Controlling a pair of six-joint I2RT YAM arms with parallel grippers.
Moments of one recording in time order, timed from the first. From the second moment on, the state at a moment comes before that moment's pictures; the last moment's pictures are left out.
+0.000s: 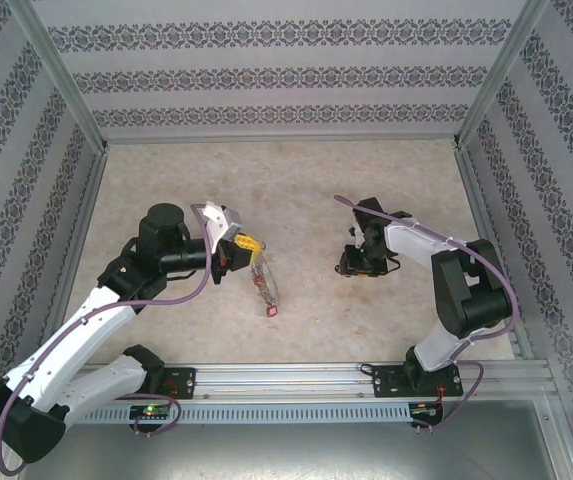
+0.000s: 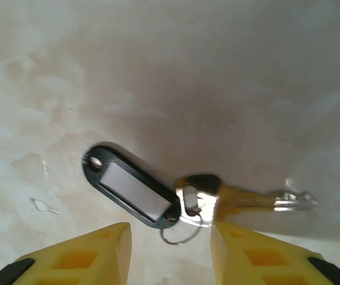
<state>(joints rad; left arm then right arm) -0.50 0.92 0.87 -0.30 0.69 0.02 0.31 1.66 0.96 -0.74 -0.21 0.34</state>
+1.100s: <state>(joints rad) -0.49 0.91 0.84 -0.22 0.72 -0.03 0.39 1.61 0.97 -0.72 -0.07 0.34</state>
